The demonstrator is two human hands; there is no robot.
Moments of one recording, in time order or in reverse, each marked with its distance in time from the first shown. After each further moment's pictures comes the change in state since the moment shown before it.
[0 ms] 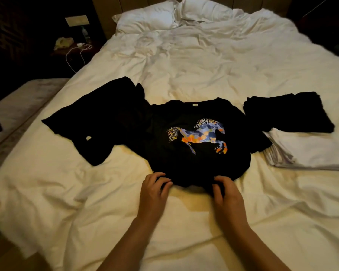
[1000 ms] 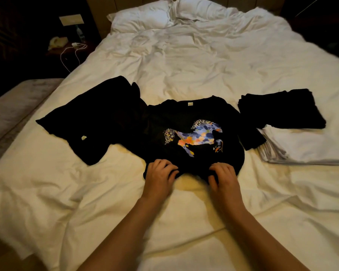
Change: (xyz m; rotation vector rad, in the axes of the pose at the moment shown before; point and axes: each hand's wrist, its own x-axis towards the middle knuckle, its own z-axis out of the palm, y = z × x) left_hand 0.044 0.023 0.013 0.143 -0.087 0.182; right_hand 0.033 0.012 -0.001 -0.176 0.023 -0.246
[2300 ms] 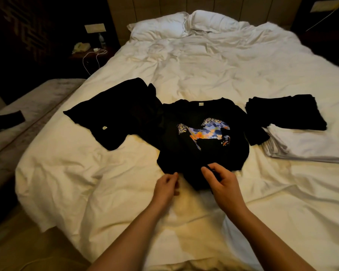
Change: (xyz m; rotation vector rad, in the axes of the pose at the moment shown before) left_hand -0.074 0.044 -0.040 -0.876 -0.097 -0.957; right_hand -0.041 -0.092 -0.052 0.582 -0.189 0.118
